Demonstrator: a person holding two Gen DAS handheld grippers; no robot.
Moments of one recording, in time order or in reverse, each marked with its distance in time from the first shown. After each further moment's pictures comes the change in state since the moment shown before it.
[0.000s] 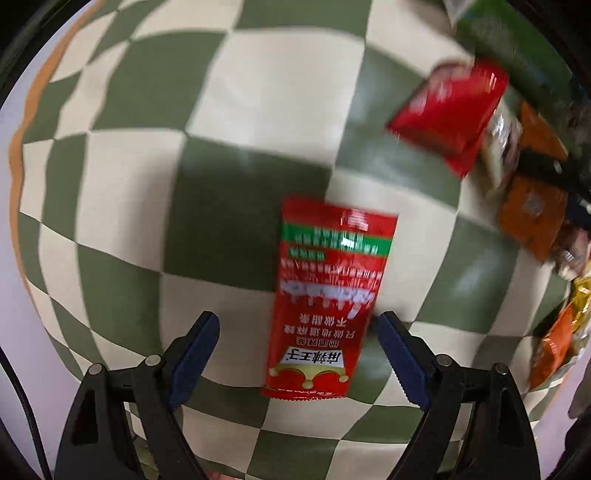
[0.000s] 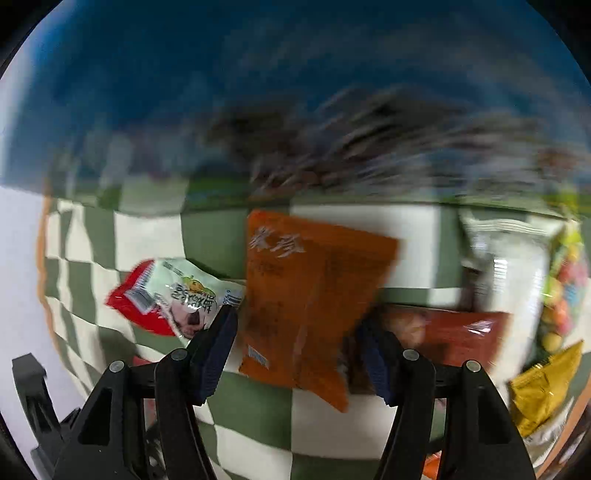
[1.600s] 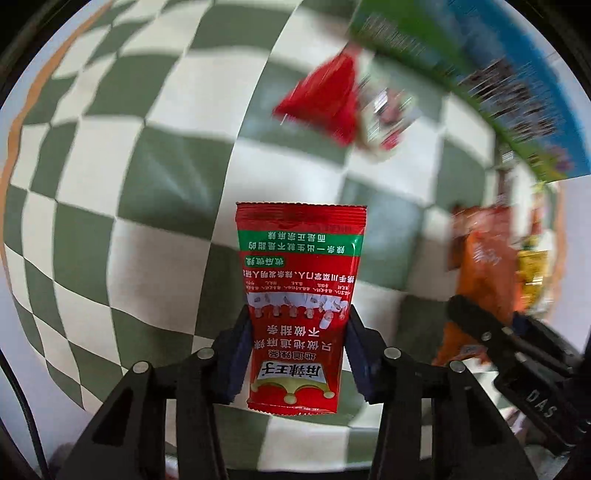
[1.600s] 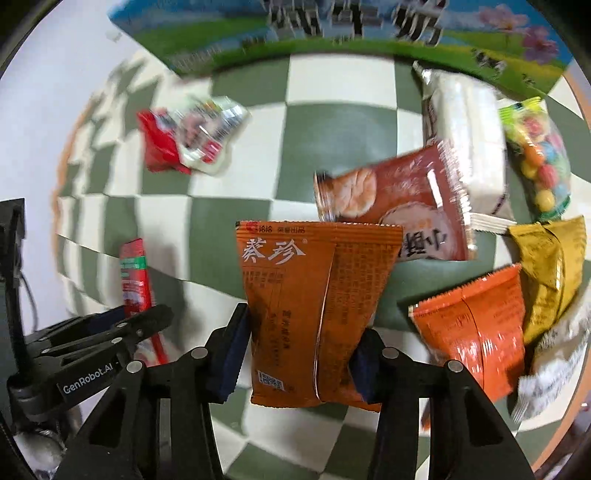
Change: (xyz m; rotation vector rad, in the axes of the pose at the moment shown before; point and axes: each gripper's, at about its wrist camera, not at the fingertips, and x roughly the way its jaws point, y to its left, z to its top) left arm -0.048 -0.036 -0.080 -0.002 -0.138 -0.176; right arm -0.079 -0.069 -0.133 -0.043 0.000 0.150
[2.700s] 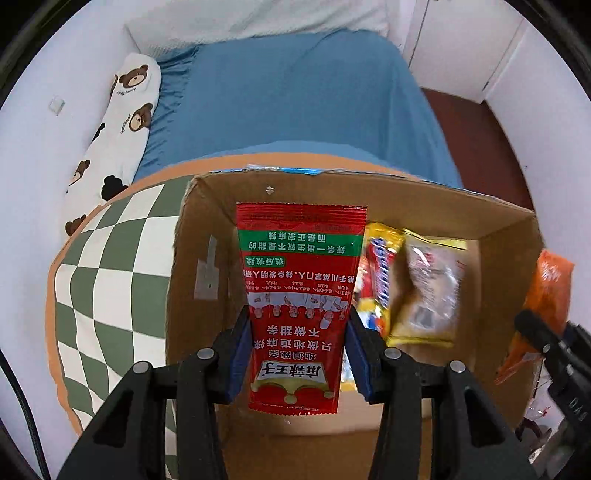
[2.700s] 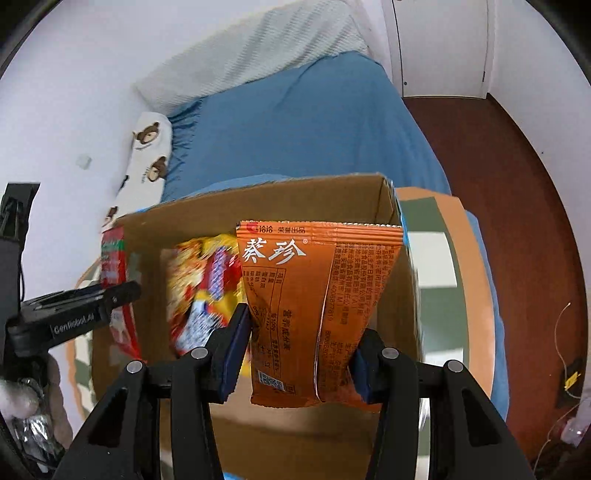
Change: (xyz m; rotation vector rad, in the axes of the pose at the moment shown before) left arm -0.068 -0.172 0.346 0.221 -0.172 0.143; right arm -0.126 -0.087 0.313 0.088 -0.294 -0.129
